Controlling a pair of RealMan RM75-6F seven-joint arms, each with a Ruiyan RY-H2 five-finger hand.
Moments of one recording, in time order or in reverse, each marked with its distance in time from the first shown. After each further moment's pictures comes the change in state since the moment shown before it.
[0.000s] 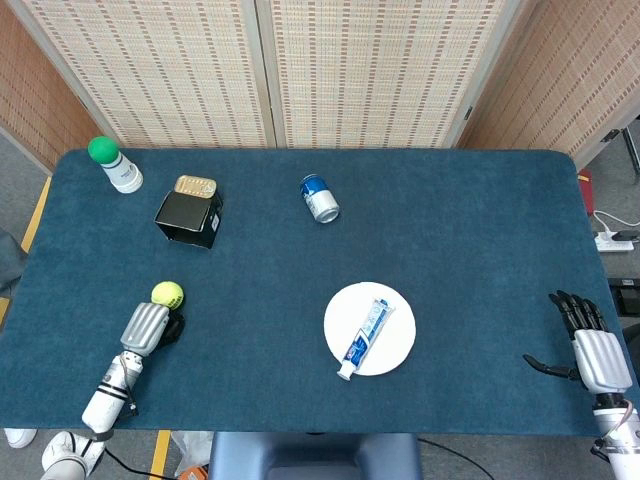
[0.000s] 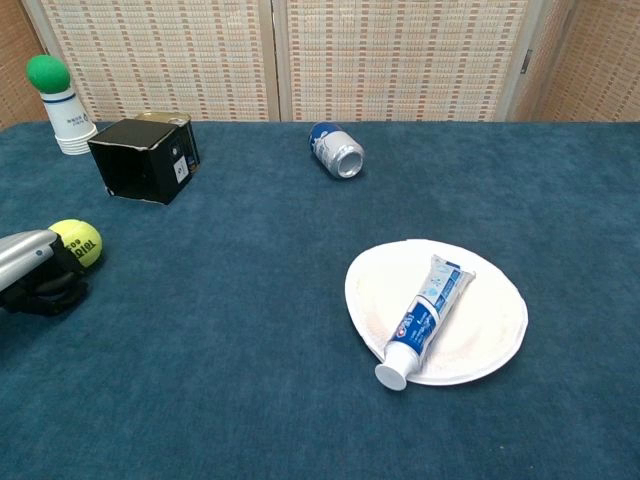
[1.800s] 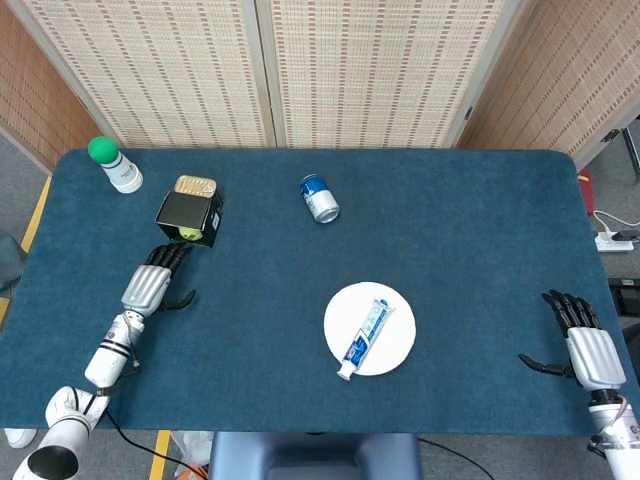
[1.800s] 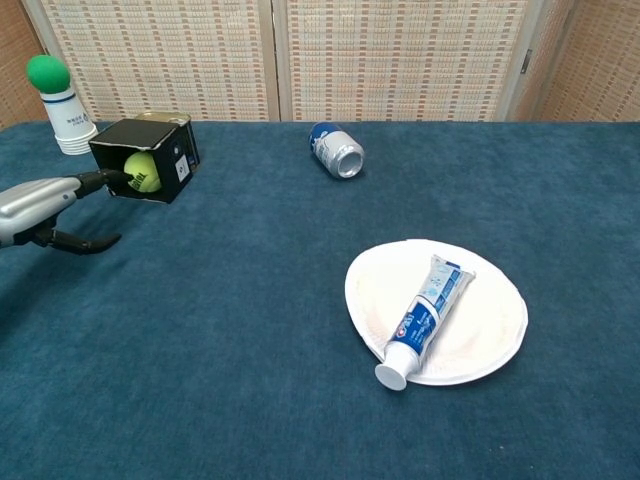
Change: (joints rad) left arm -0.155 0.067 -0.038 -0.005 -0.052 -0.146 0.049; right arm 0.020 0.005 -0.009 -0.003 -0.008 -0.029 0.001
